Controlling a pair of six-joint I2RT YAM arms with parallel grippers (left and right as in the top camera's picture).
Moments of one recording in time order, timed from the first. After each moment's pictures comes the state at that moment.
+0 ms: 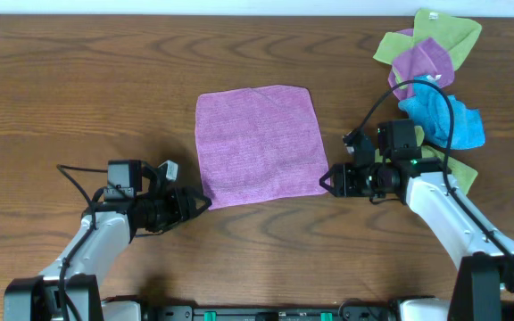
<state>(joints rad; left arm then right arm) 0.03 1.38 0.46 -0.32 0.75 -0.35 0.10 1.51 0.79 -0.54 -0.53 0.12</state>
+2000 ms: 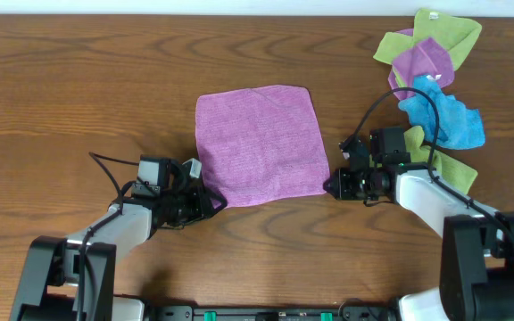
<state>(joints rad) -0.15 1.53 0.46 -0.09 0.72 -0.47 0.10 1.66 0.73 -0.35 -0.50 0.13</state>
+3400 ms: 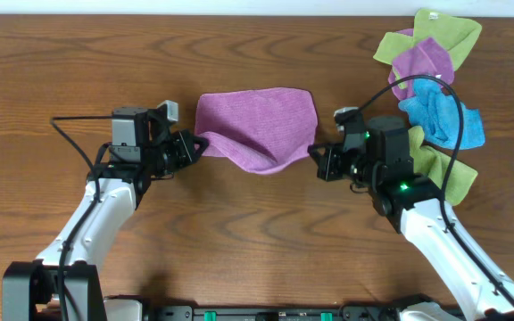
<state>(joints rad) -0.05 1.46 0.75 -0.13 0.63 -0.56 0.26 1.31 0.73 -0.13 -0.44 0.38</state>
